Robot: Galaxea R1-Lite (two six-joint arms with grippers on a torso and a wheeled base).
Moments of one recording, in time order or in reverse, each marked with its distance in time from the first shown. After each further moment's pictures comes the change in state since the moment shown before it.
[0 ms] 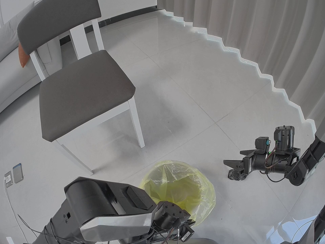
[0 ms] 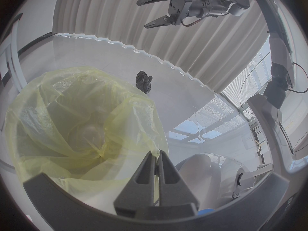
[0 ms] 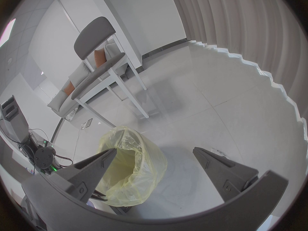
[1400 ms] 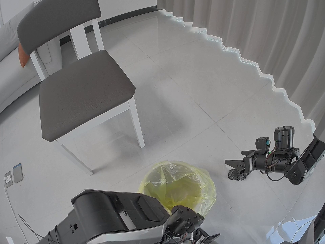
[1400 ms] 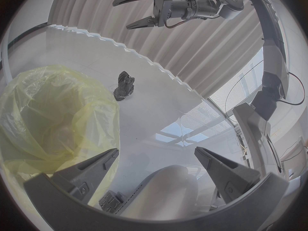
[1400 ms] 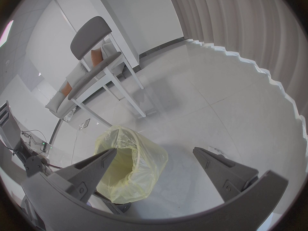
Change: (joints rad) left arm -0.083 0.020 -0.101 0.035 -0.068 -0.109; right arm -0.022 0.023 -0.010 0.000 0.000 0.000
